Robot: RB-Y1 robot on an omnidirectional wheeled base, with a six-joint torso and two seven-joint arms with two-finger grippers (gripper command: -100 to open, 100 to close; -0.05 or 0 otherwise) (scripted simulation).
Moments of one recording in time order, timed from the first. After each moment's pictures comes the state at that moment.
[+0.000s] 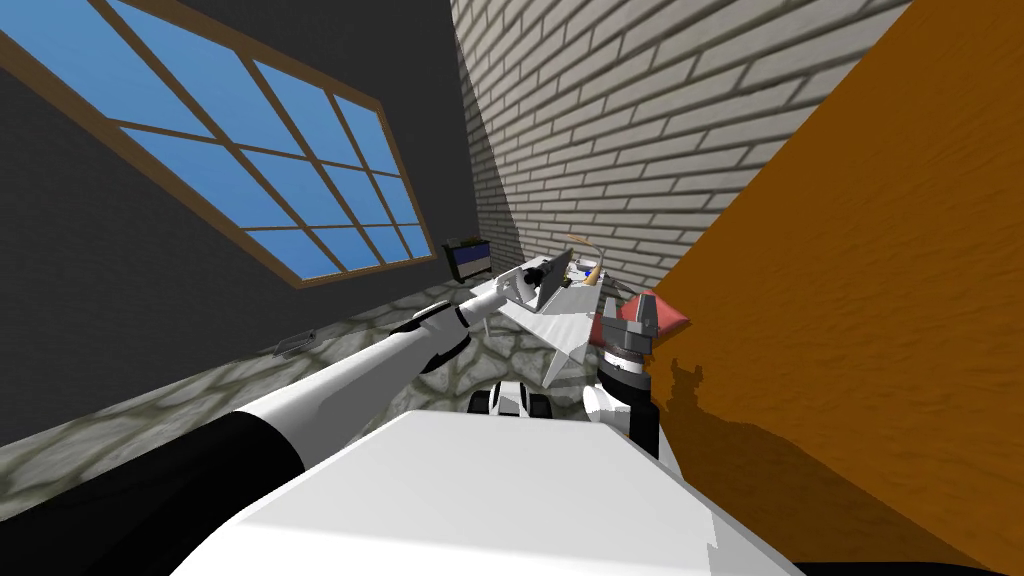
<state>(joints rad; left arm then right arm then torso) -1.19 0.12 -0.72 -1.05 0.11 0.51 0.25 0.51 0.02 -0.01 -2.27 -0.07 -0.63 0.04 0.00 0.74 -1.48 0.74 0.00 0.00</state>
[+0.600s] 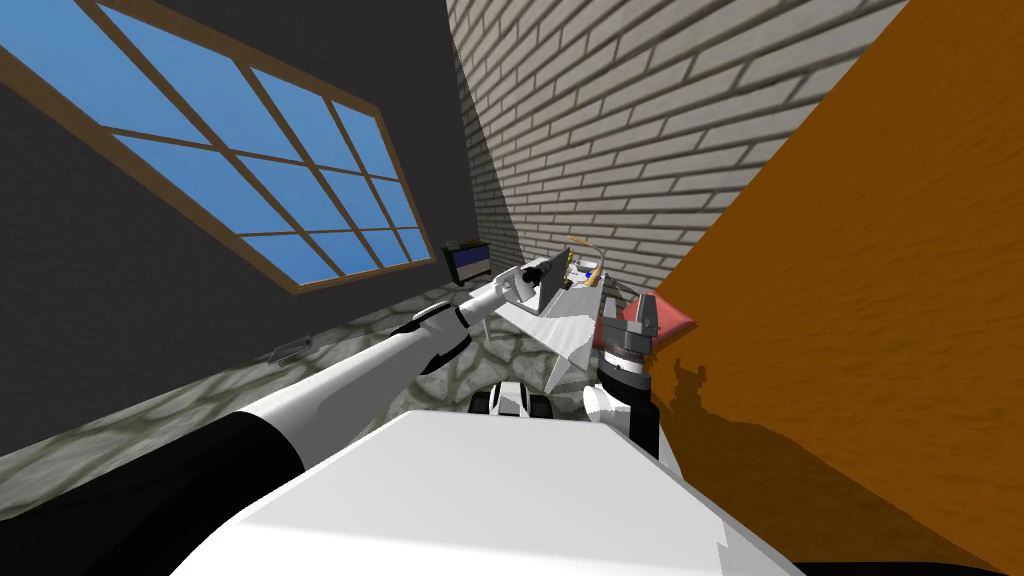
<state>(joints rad) -1.18 0.12 -0.69 -1.04 0.13 0.50 0.26 0.51 0.02 -0.01 -2.27 -0.07 -0.63 0.04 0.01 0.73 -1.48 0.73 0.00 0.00</state>
